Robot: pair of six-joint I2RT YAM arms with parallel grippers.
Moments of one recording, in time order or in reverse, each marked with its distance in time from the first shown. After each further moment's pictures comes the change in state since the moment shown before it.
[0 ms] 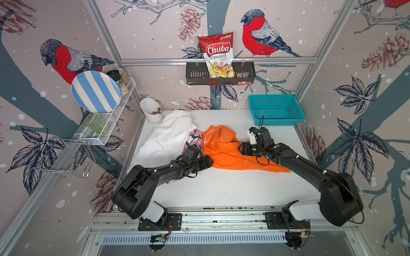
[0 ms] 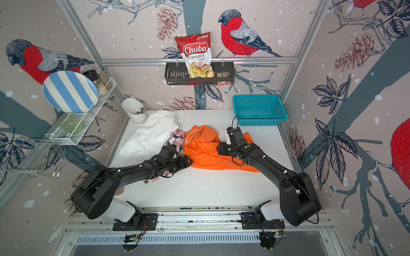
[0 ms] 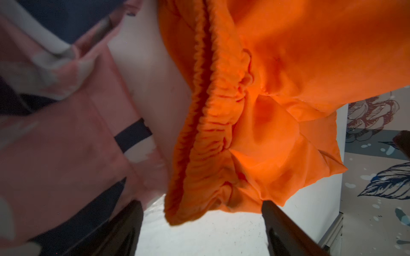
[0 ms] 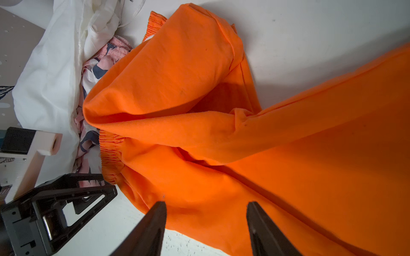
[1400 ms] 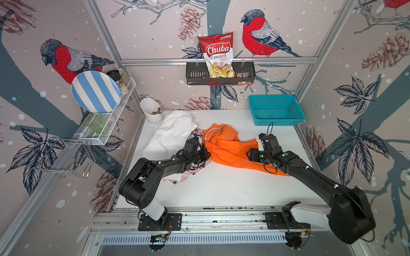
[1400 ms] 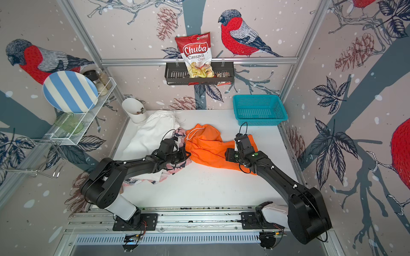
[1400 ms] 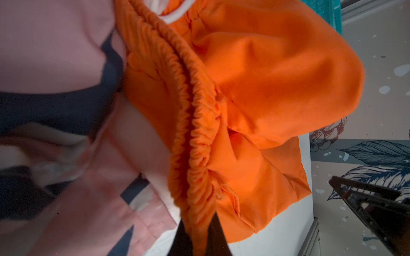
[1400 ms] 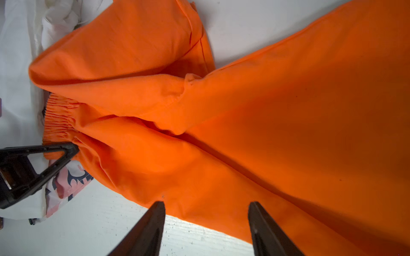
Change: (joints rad) left arm 0.090 0.103 0.082 0.120 0.055 0.029; right arm -0.045 -0.145 -0.159 -0.041 0.053 0.045
